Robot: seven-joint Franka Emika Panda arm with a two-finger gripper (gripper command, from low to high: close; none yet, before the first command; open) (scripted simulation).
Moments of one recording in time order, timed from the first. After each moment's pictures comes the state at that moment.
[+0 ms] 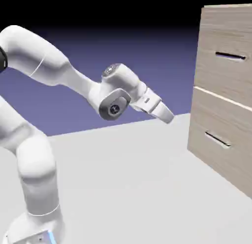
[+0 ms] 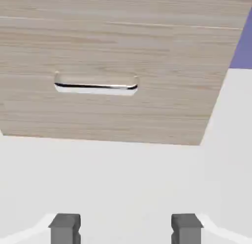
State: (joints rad) arm -0.01 -0.53 0.04 -2.79 -0.05 3.02 0.73
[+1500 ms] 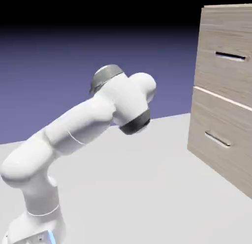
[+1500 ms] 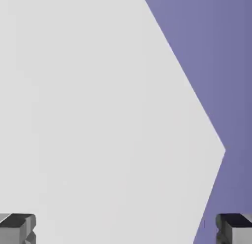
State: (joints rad) arm -0.66 1.04 1.51 -2.01 -2.01 2.43 0.34
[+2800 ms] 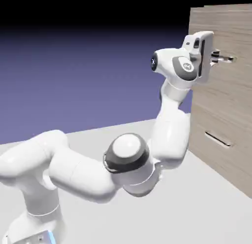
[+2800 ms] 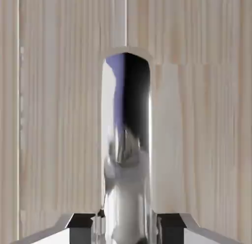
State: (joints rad) arm -1.00 1.62 2.05 -1.92 -2.69 2.12 0.22
